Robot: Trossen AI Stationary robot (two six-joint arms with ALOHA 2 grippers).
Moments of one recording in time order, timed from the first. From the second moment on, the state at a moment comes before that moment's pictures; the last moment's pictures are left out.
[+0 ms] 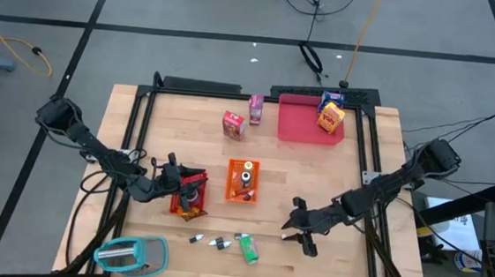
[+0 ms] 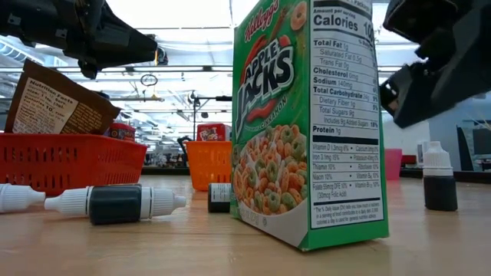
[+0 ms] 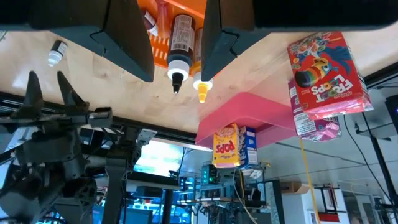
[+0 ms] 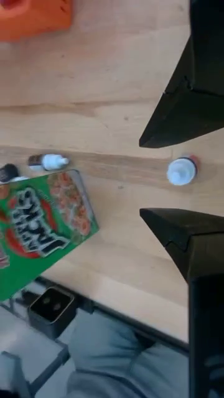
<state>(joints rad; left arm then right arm) -0.58 1.19 0.34 0.71 -0.97 -0.23 0.54 1.44 0.56 0.23 0.08 0.45</state>
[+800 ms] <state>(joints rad) -0.58 1.19 0.34 0.70 -0.97 -0.23 0.55 1.55 0.56 0.28 0.08 0.43</state>
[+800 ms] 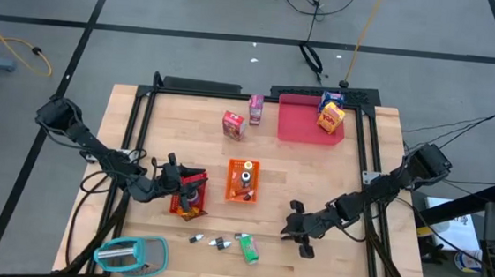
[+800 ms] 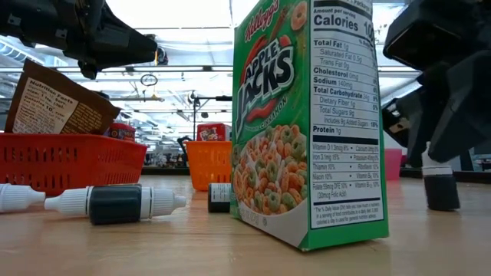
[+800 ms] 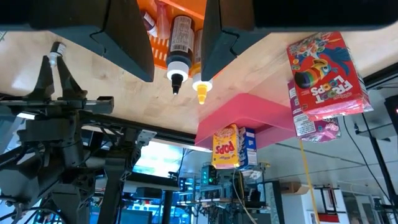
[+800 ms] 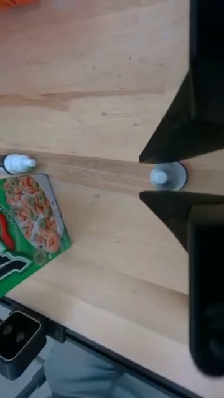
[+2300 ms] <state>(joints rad) -0.58 1.19 0.34 0.70 -0.97 -0.23 0.10 1.49 0.77 0.33 -0.03 0.02</state>
